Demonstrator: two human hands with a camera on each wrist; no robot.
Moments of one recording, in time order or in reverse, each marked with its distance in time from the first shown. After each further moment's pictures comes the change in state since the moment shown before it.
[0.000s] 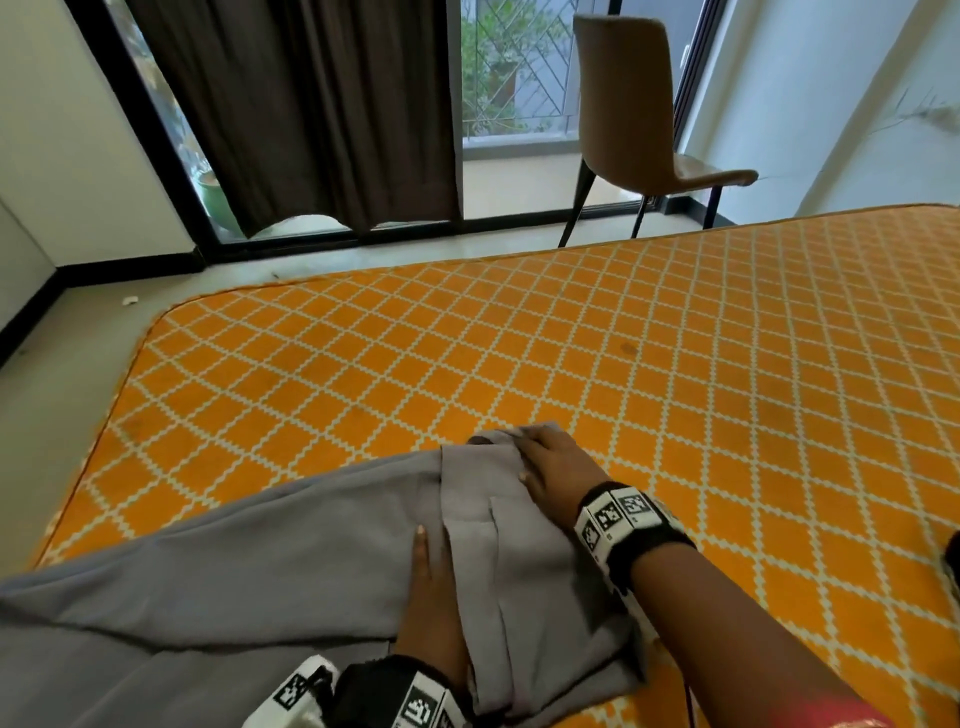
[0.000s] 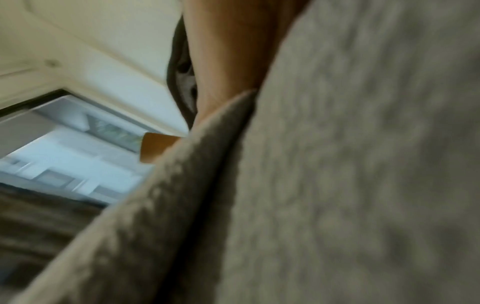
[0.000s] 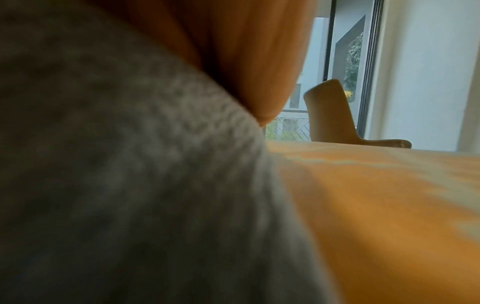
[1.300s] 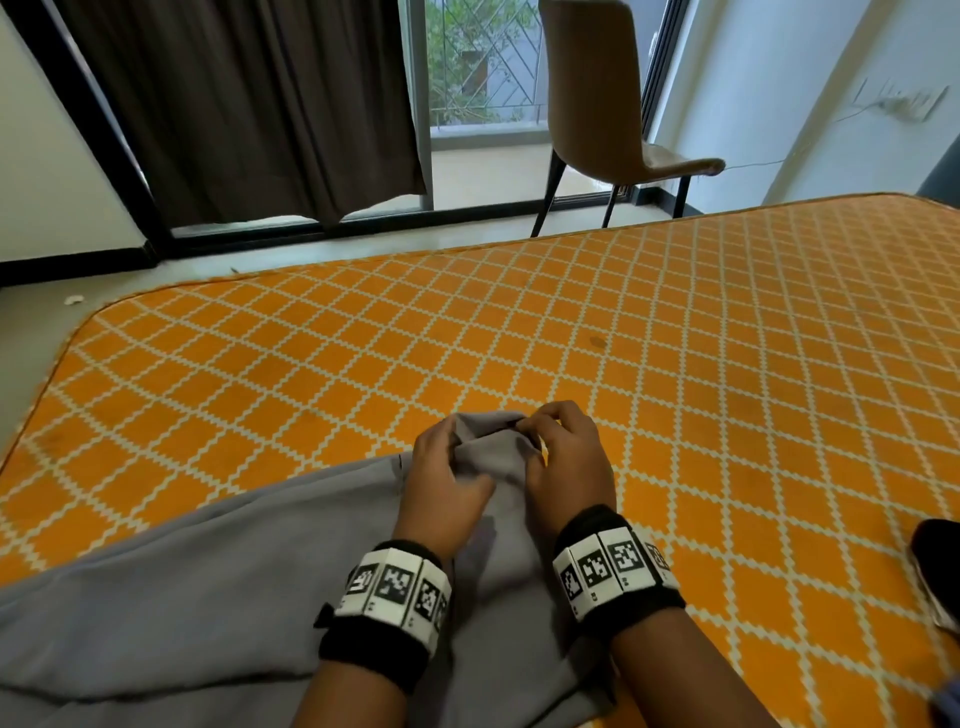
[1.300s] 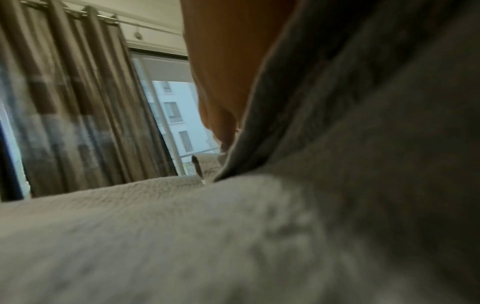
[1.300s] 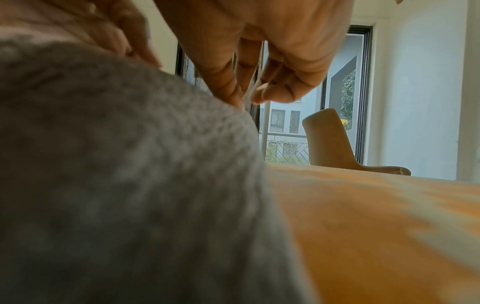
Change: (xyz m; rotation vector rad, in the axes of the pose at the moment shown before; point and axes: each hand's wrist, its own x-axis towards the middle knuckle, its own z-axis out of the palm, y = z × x) left_hand 0.112 0.031 -0.036 -1.110 -0.070 -0.329; right_hand -0.025 0.007 0.003 0.267 0.723 0.133
